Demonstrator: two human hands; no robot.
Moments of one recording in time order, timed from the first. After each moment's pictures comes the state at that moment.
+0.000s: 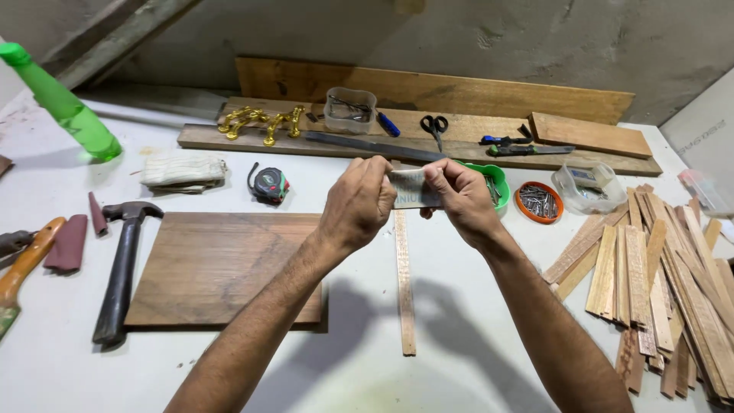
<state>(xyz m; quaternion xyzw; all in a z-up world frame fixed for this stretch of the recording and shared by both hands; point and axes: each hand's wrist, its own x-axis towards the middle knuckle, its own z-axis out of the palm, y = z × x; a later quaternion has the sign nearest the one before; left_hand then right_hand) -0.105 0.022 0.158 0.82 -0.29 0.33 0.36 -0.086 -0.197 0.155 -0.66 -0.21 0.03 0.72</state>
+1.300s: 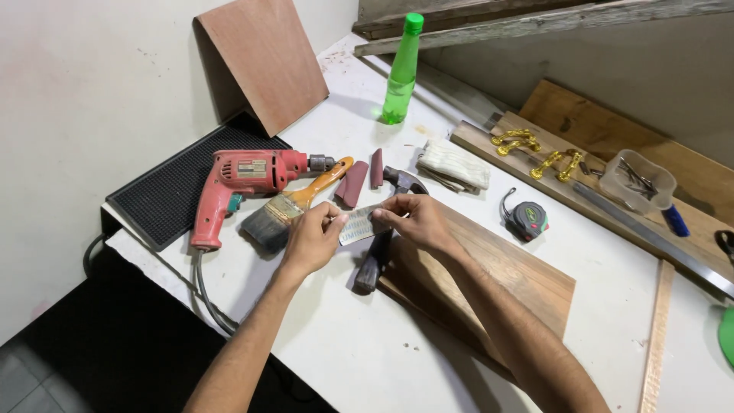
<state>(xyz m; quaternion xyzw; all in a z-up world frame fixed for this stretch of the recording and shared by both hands) -0.269 0.451 0.057 0.83 0.22 0.23 0.45 -0.098 0.287 0.069 -0.74 -0.41 0.24 0.47</state>
